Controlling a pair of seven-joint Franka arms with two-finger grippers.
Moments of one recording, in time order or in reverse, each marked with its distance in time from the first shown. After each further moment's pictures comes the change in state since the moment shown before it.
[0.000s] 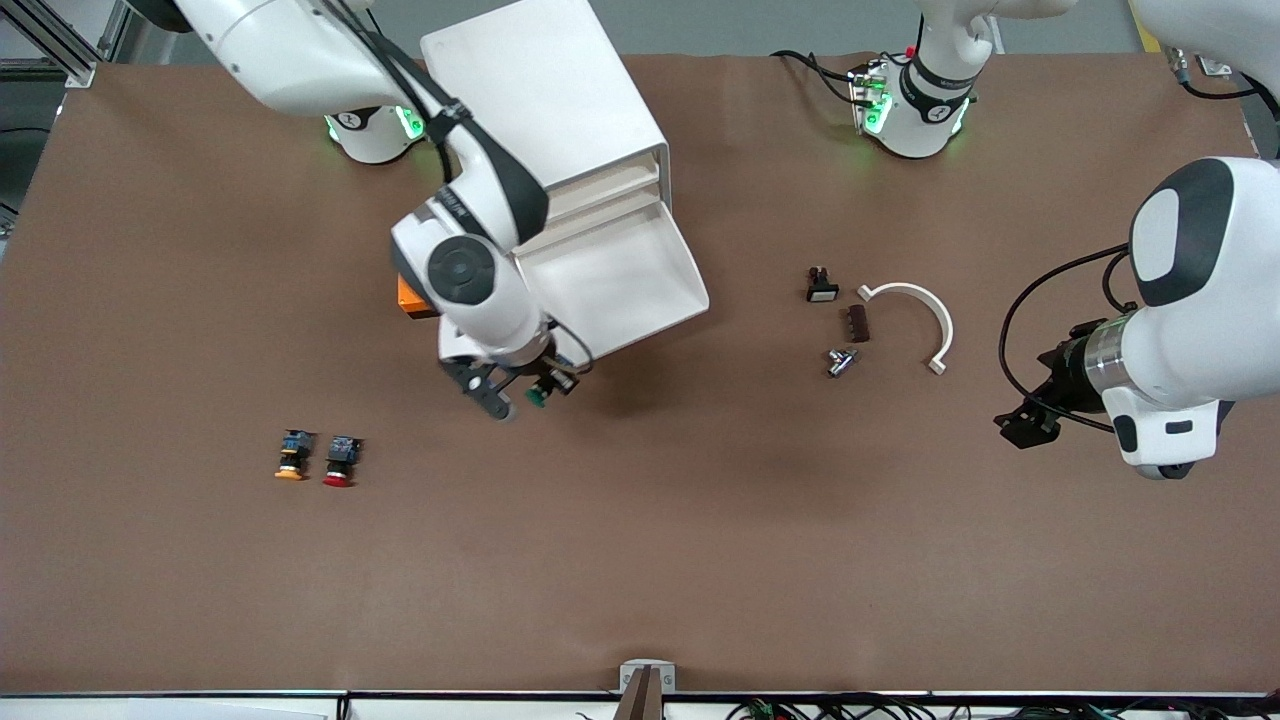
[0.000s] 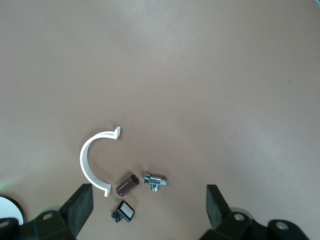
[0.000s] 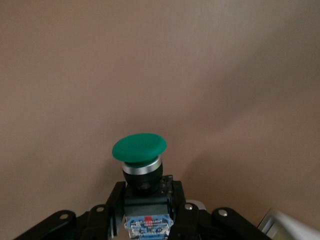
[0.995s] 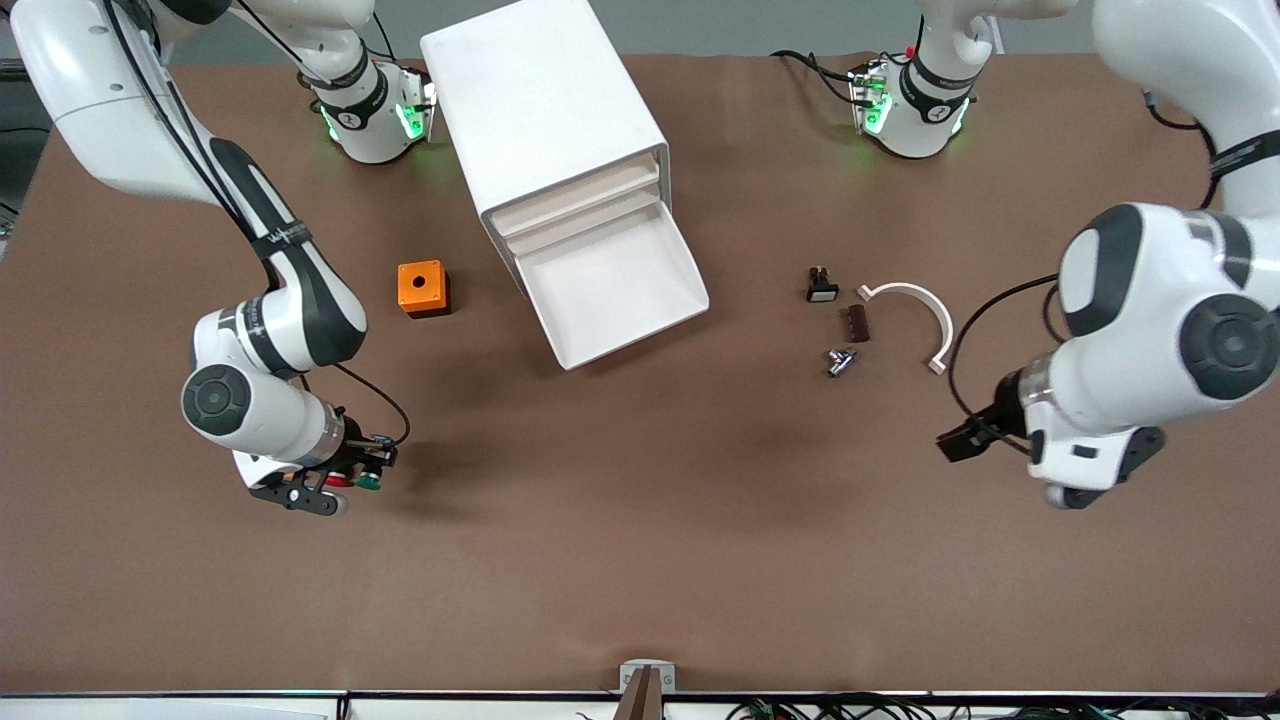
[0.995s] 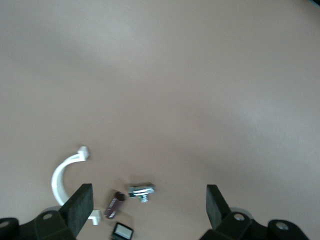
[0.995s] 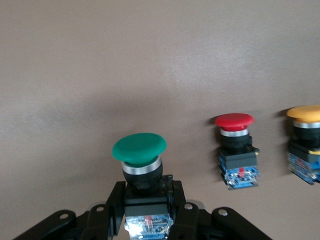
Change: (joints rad) left arm -0.027 0.078 -0.072 -0.041 -0.005 0.177 0.240; right arm -0.358 0.133 0.012 -0.007 -0.145 0.064 -0.716
